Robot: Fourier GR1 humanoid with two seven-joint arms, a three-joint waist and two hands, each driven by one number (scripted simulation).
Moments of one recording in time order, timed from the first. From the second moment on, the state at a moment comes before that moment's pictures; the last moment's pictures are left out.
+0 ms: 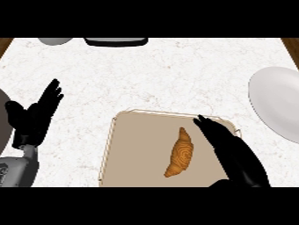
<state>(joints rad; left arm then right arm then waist) -0.17 0.31 -0.02 -1.39 0.15 0.08 0.14 -0.06 -0.41 0.55 -1.89 0.62 0.11 0.52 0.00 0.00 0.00</state>
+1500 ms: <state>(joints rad) -0.18 0.24 0.05 -1.39 0.06 0.03 0.16 -0.25 -0.12 0.55 -1.50 0.92 0.44 0.69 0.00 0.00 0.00</state>
